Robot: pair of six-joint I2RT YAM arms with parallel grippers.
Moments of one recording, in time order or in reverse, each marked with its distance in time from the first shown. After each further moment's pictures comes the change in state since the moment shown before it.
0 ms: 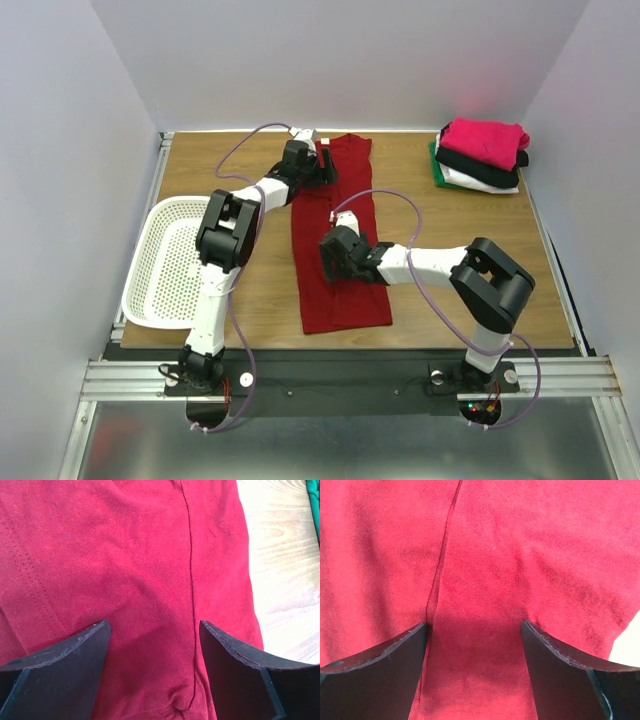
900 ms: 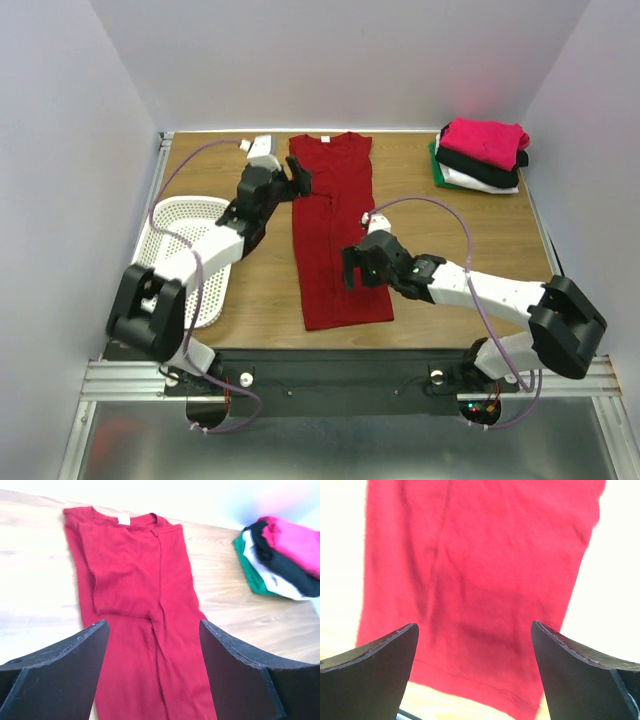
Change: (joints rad) left arm -0.051 -0.811 -0.710 0.183 -0.249 -0.008; right arm -0.020 -0.401 -0.219 -0.040 -0.110 0.037
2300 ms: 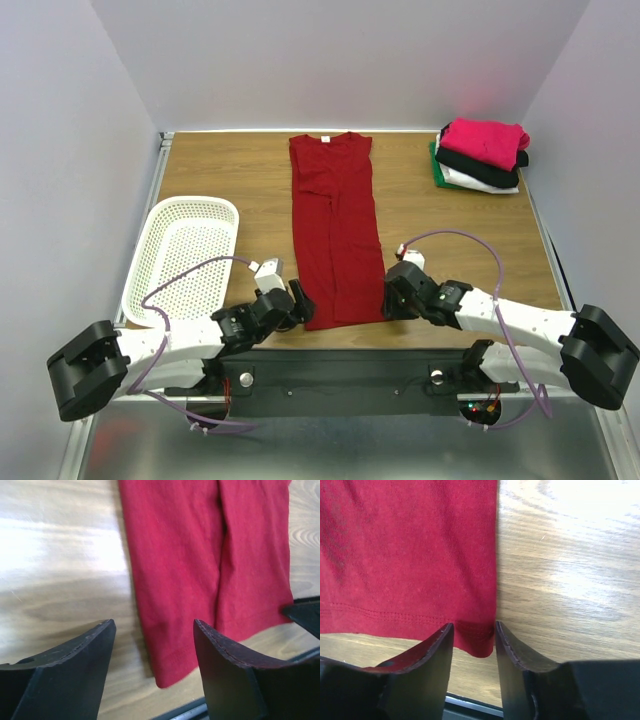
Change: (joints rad) left arm -0.595 -0.550 -0.734 -0.316 -0.317 -0.578; right arm 0.000 -0.256 -0.296 -0.168 -0.037 0.258
